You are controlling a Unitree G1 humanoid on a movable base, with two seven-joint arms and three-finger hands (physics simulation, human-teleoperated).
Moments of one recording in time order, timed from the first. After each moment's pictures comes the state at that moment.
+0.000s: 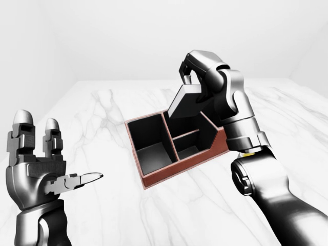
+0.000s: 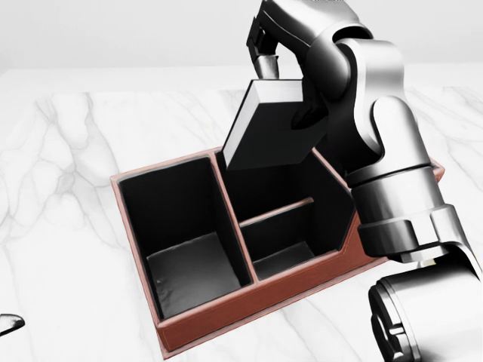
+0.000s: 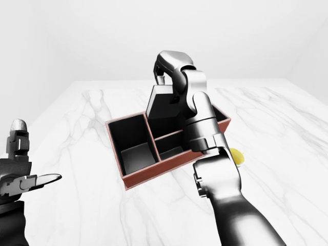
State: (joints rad) left arm 0.19 0.04 0.48 -0.68 -0.46 0.09 -0.16; right arm -1.18 -0.19 0.02 0.55 -1.09 0.09 0.49
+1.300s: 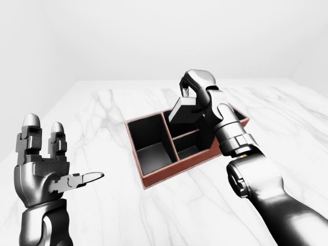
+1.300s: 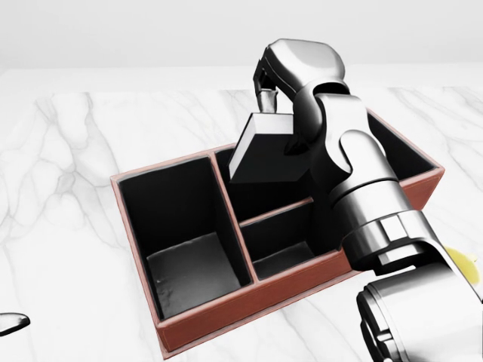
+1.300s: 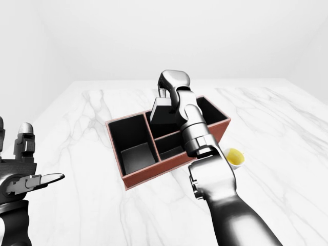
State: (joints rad) left arm 0.19 0.04 0.48 -0.62 -0.46 0.09 -0.16; right arm -1.18 -0.15 0.06 0.90 -1.10 0.09 0.13
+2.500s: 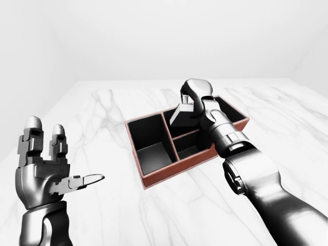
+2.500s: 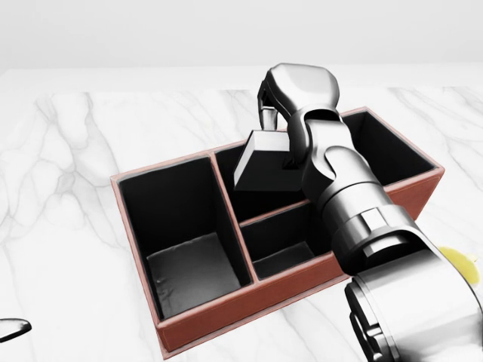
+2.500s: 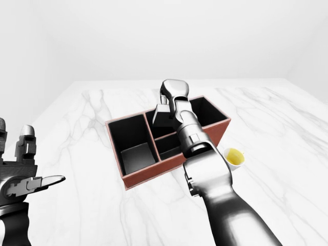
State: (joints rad) left arm 0.20 0.03 0.48 -0.62 -0.45 0.09 -0.18; right arm -1.25 -0.12 0.09 1.22 -1.09 0.09 -0.14
